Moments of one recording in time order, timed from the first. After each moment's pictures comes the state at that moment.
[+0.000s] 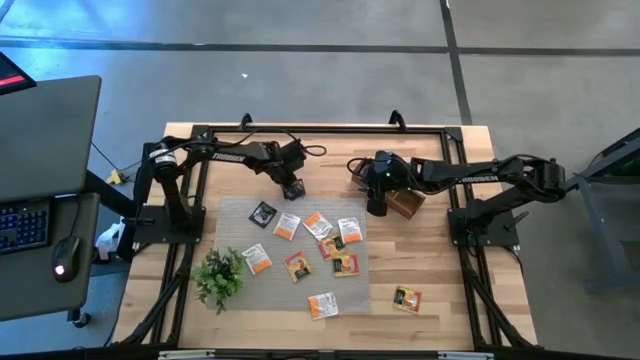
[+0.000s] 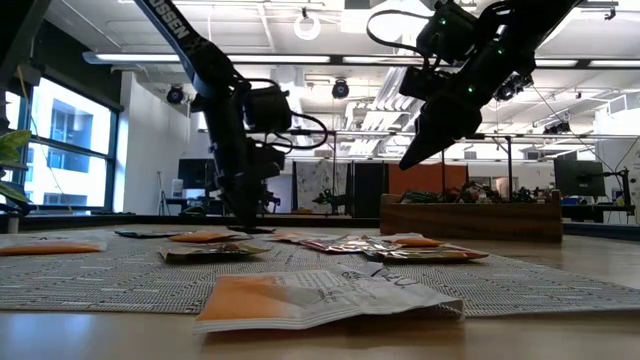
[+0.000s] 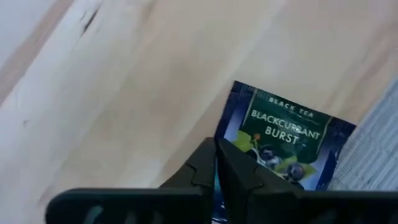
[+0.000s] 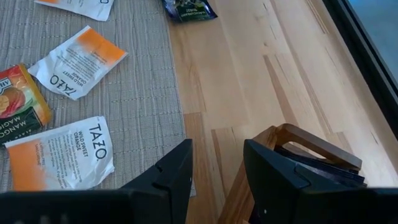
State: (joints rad) left arm 0.43 1.82 1.04 -0.46 -0.02 -0.20; right arm -0.27 1.37 0.74 -0.16 0.05 -0.13
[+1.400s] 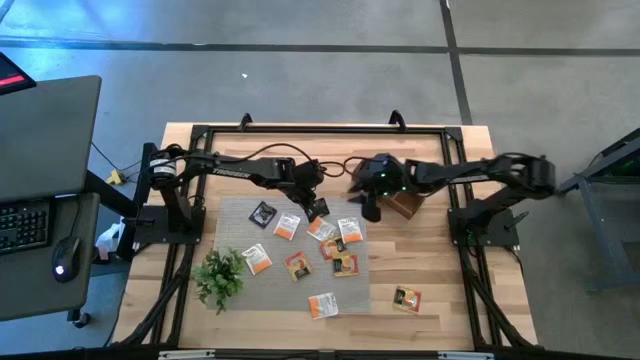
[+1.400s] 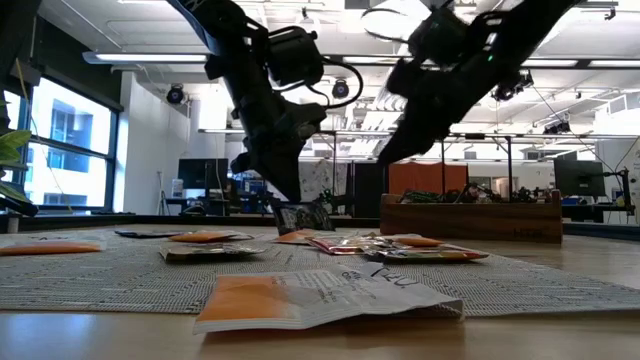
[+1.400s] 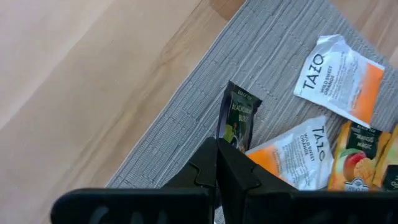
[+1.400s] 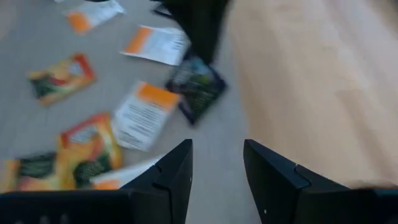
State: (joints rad) left arm 0.19 1.79 1.19 -0.47 0.05 -0.48; right arm -0.26 1.48 0.74 0.05 -0.22 -0.04
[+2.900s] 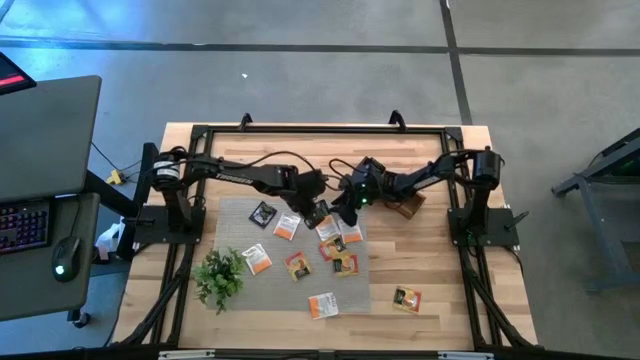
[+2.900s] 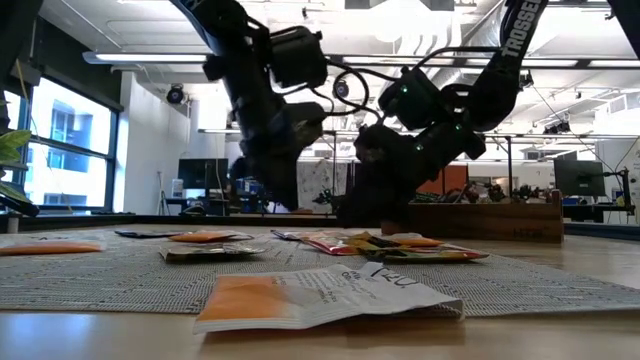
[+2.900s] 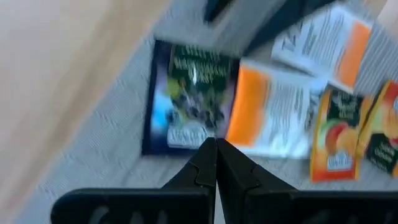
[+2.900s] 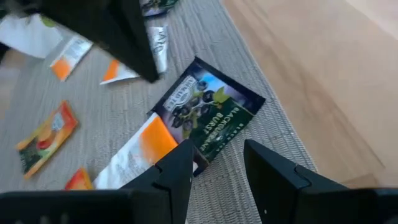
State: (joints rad) left arm 0.13 1.81 1.19 -0.50 0.10 -0.51; right arm -0.26 1.87 0.74 0.51 -0.29 0.36
